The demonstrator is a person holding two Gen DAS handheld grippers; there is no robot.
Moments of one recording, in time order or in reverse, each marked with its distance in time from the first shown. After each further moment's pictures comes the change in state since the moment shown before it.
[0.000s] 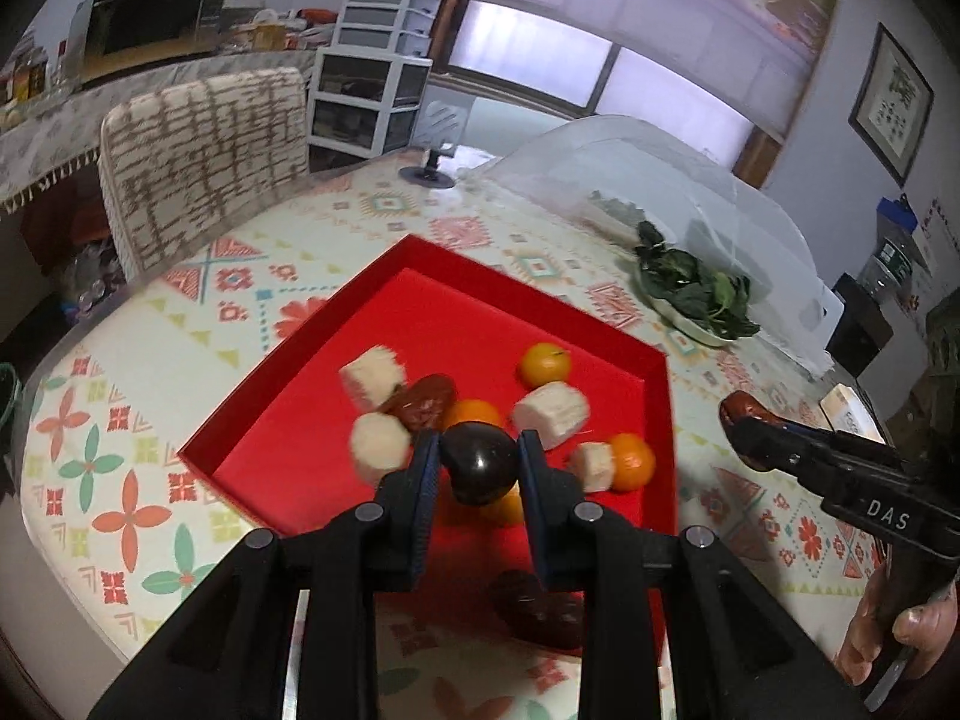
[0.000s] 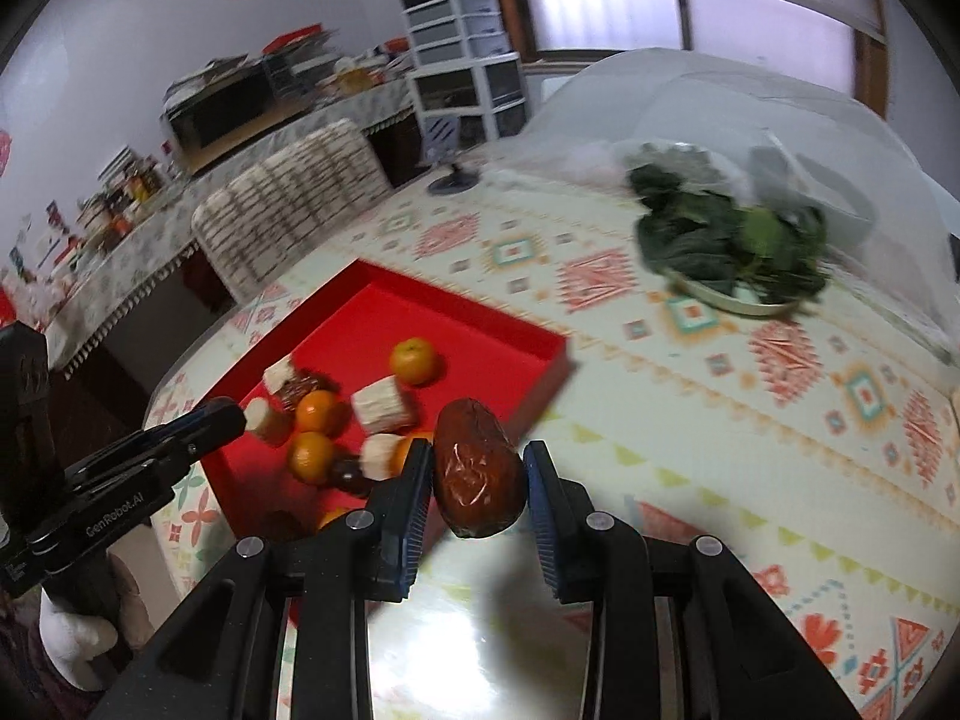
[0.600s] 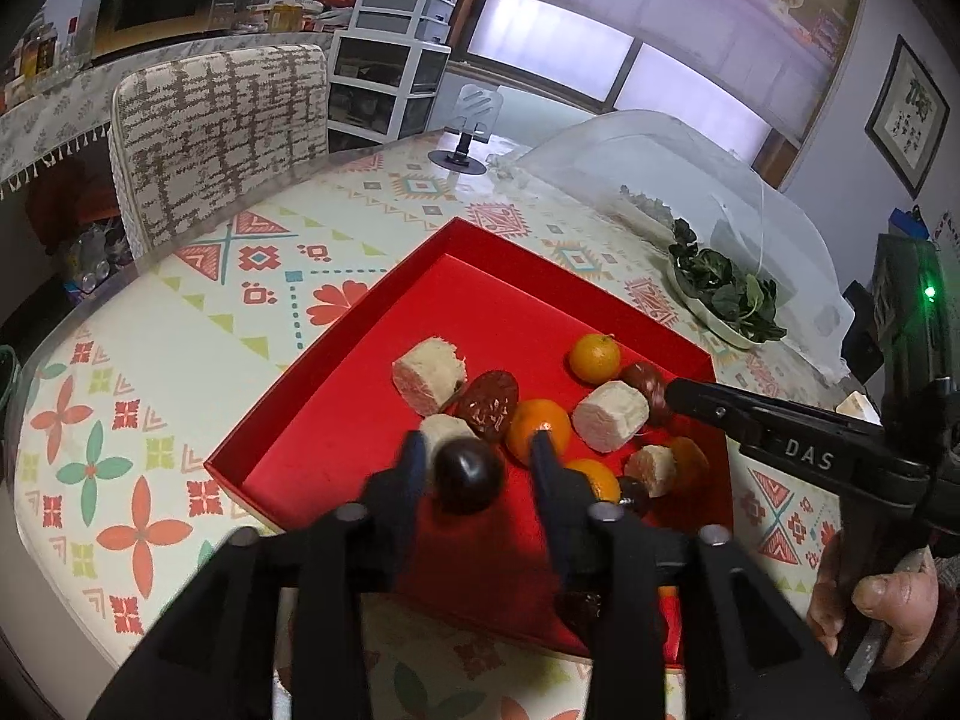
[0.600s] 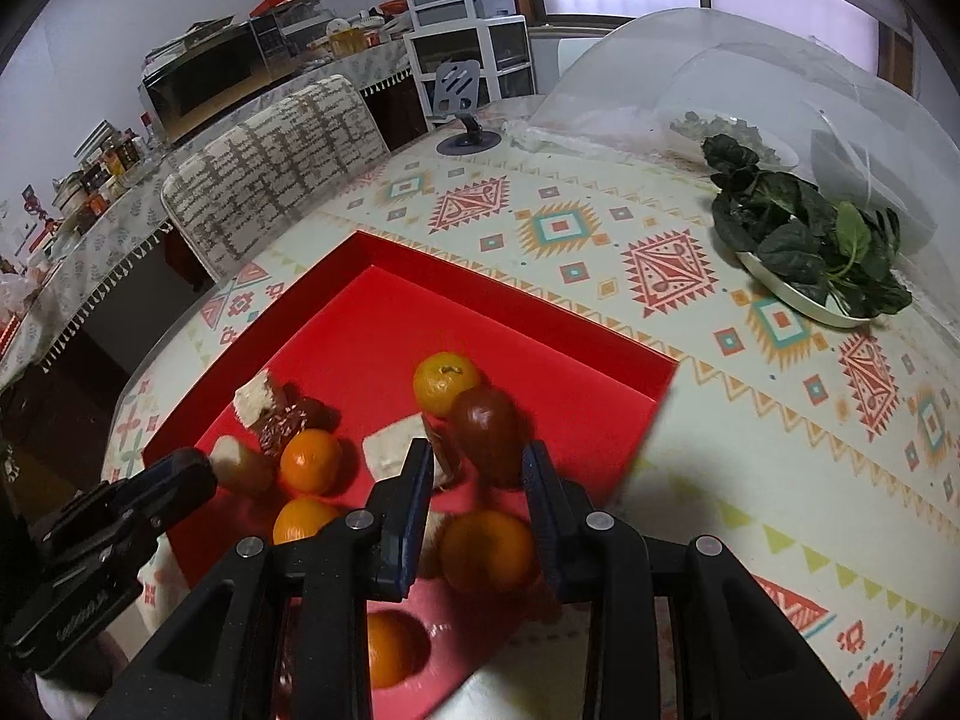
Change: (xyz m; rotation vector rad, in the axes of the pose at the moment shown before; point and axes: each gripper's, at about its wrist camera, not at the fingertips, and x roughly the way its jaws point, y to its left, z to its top) left arm 0.015 0.031 0.003 -0.026 0.017 0.006; right arm 0.076 0.023 0.028 0.012 0.066 -0.030
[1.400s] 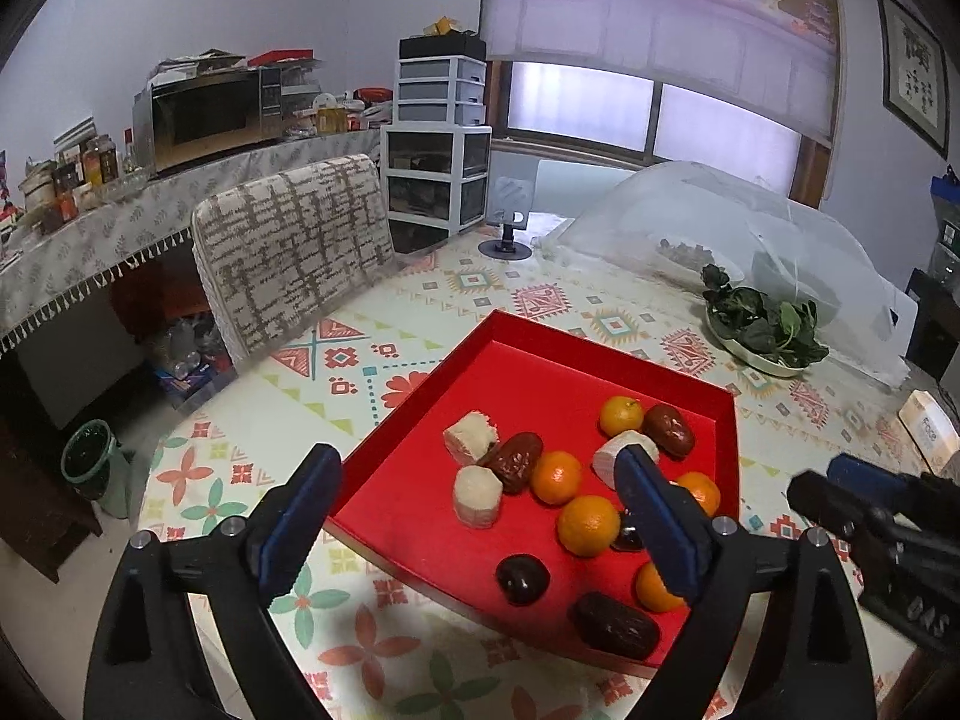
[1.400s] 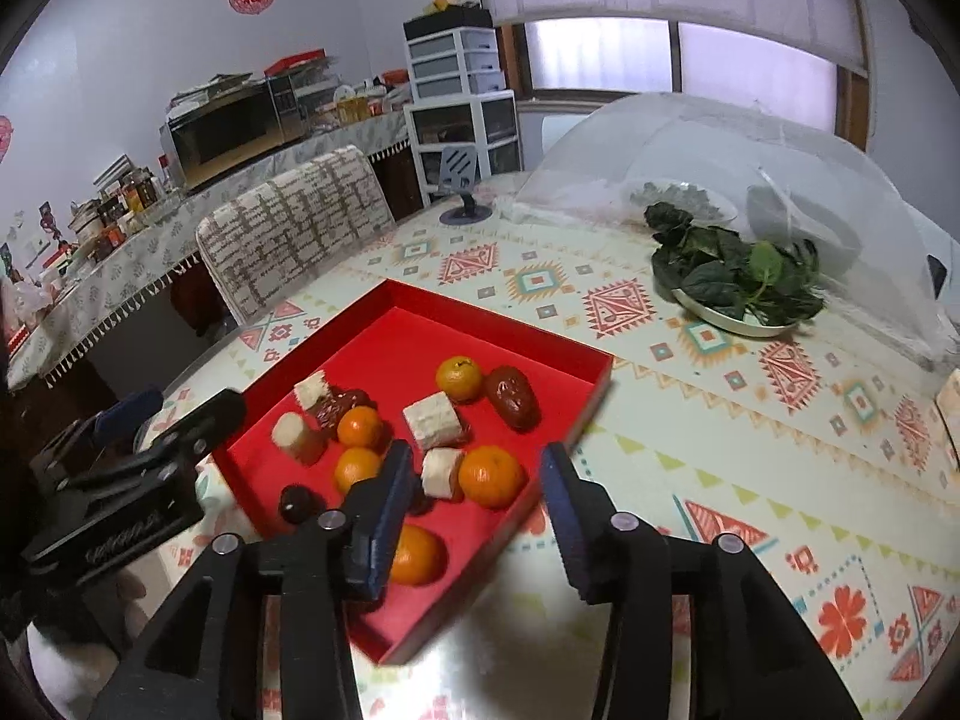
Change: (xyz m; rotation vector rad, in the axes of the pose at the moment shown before) left arm -0.055 -0.047 -0.004 0.111 -0.188 0.248; right arm -0.098 0.015 -0.059 -0.007 -0.201 -0.042
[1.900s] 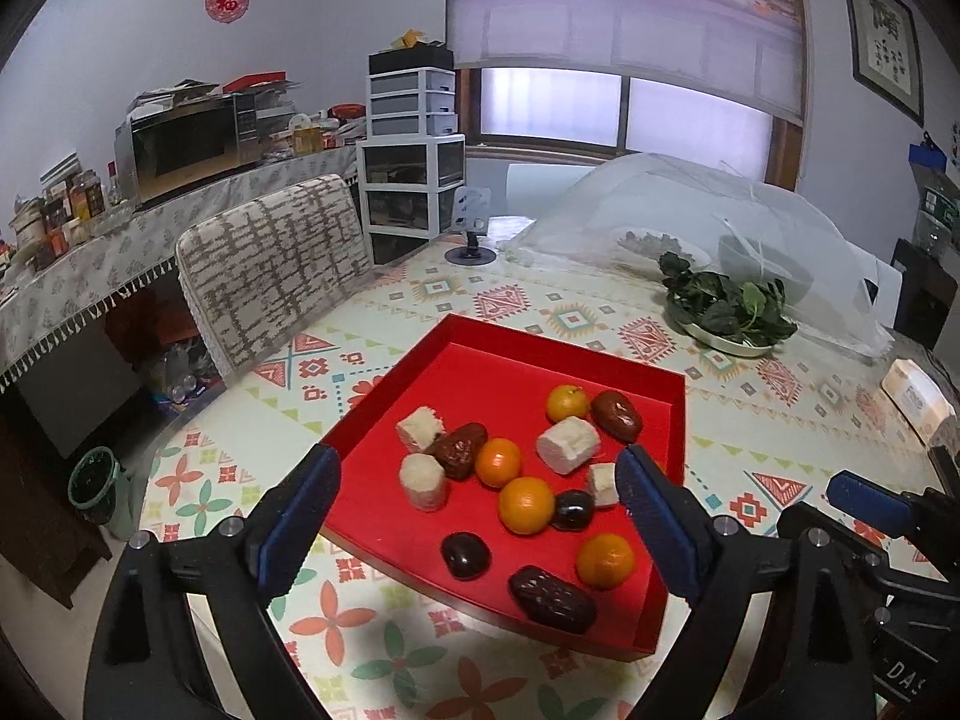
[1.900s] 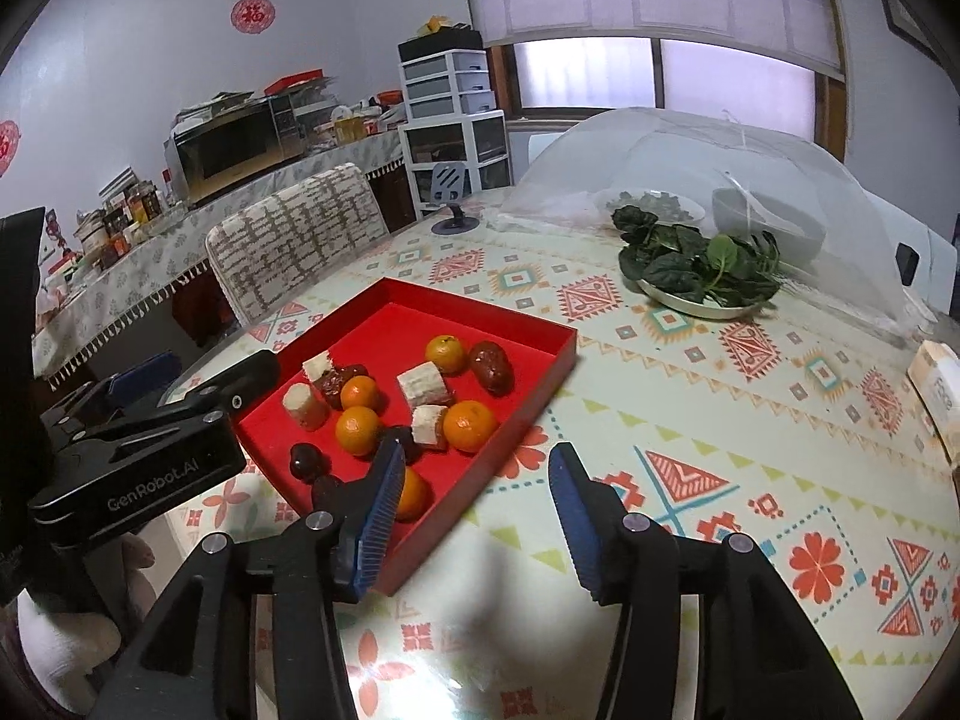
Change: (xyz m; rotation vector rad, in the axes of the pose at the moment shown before) left arm -0.023 -0.040 -0.006 0.073 -0.011 -0.011; right arm -0.037 -0.016 -0.029 0.019 -0.044 -0.011
